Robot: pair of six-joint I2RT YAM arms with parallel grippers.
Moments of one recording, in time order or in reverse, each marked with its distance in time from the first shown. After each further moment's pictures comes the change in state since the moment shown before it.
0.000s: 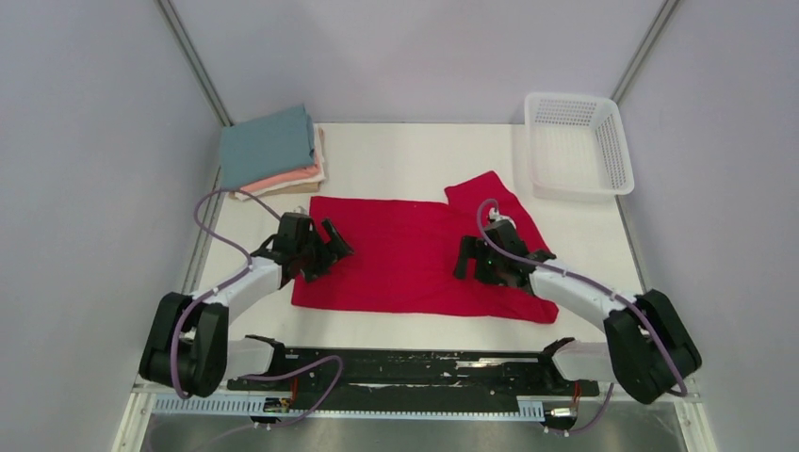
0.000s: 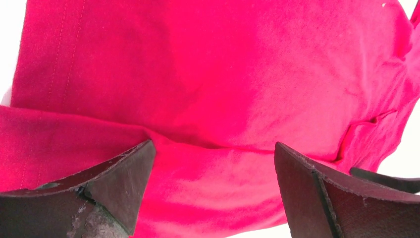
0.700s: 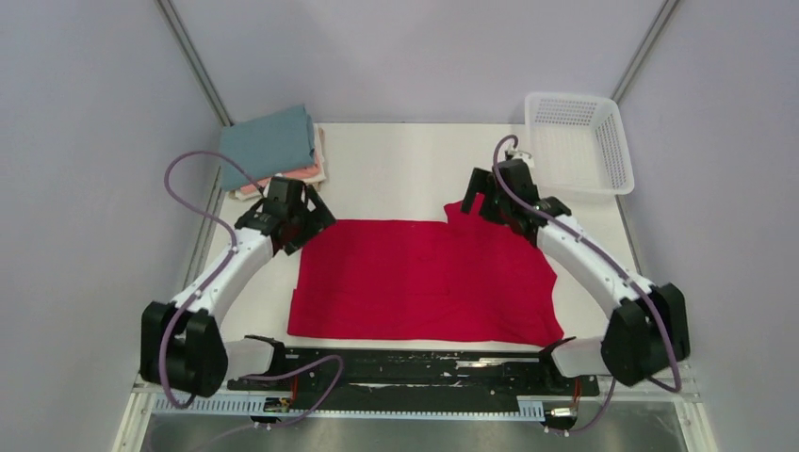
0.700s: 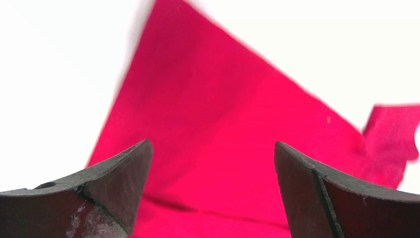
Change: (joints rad) left arm -0.001 -0.128 0.276 -0.402 -0.229 0.001; right arm -0.069 -0.053 0.358 -0.206 0.145 0.016
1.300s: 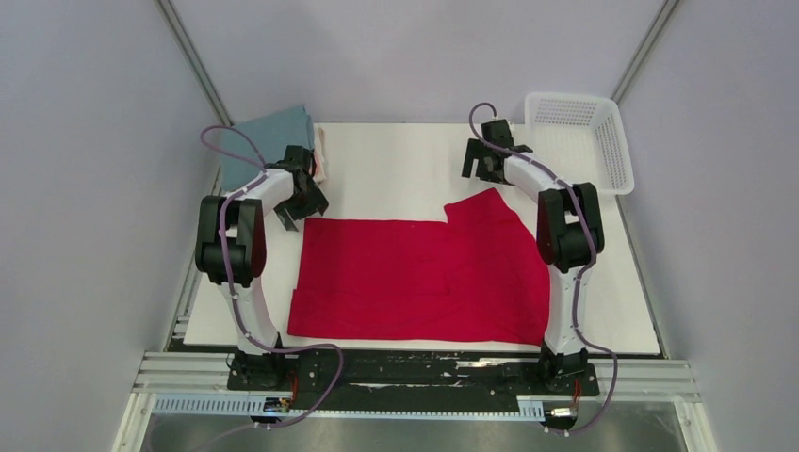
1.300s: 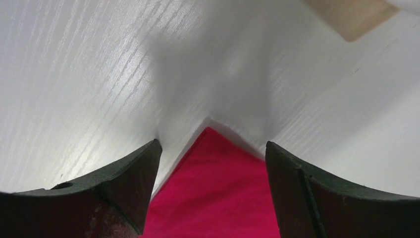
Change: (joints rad) left arm 0.152 0.753 0.497 -0.088 -0.122 0.114; right arm -0.221 0.853 0.686 0.072 0.013 -0.256
